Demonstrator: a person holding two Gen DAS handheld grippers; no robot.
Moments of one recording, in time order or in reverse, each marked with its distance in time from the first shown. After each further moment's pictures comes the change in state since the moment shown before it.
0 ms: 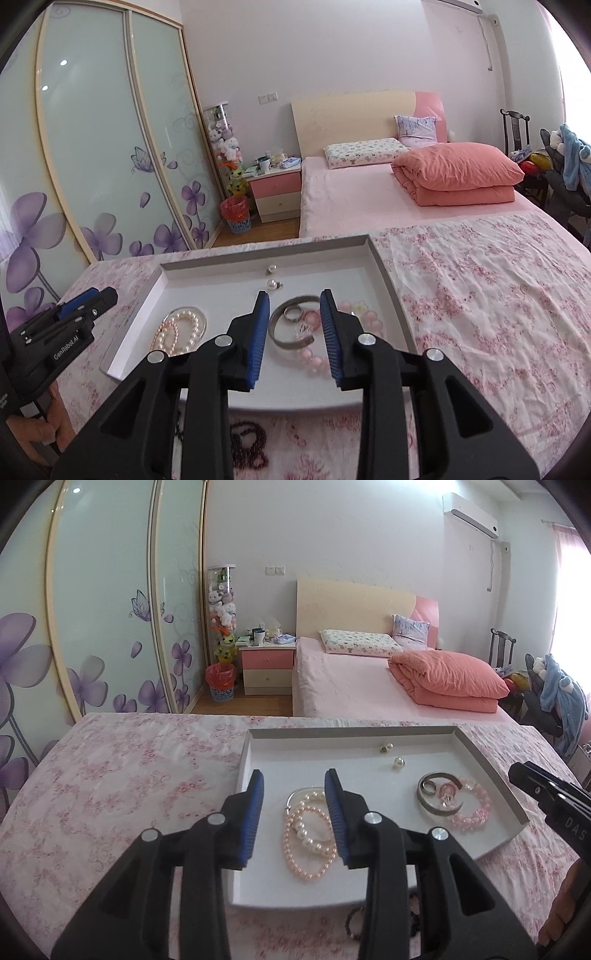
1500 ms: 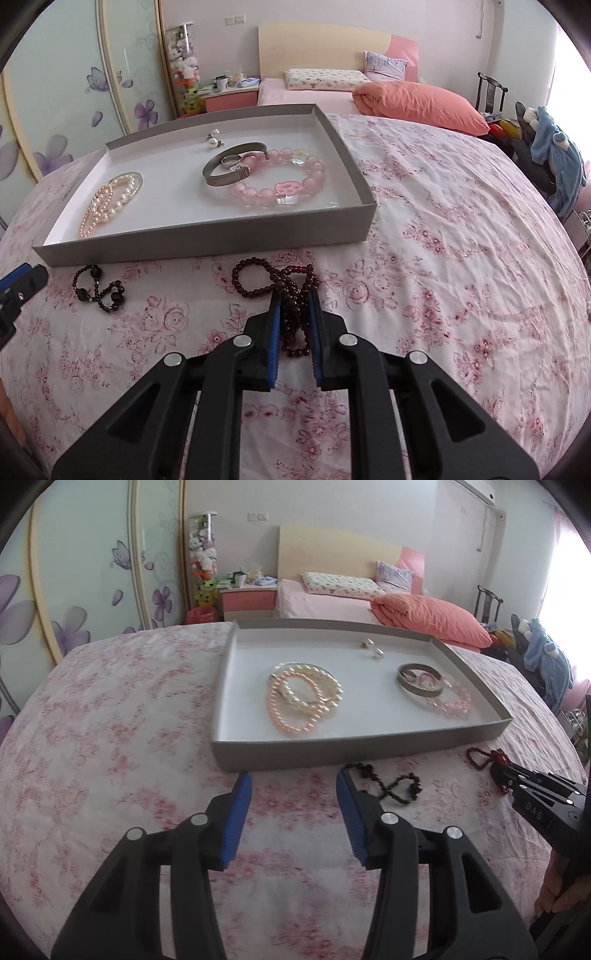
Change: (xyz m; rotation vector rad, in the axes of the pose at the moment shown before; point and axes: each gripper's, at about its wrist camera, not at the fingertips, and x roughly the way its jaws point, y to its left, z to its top) left arm -0.013 -0.005 -0.077 0.019 0.239 -0.096; right arm -0.001 -0.012 -0.079 -0.053 0.292 -0.233
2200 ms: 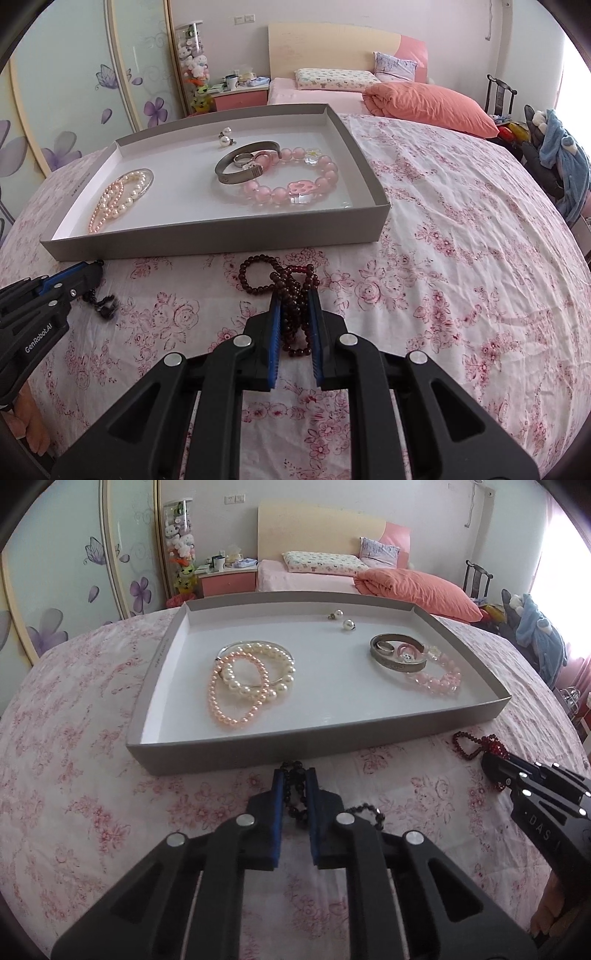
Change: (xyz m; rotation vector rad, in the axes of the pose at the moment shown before) left arm 0.031 -0.031 0.002 0.053 0.073 -0.016; right arm 0.003 0.003 0.005 -0.017 0.004 0.047
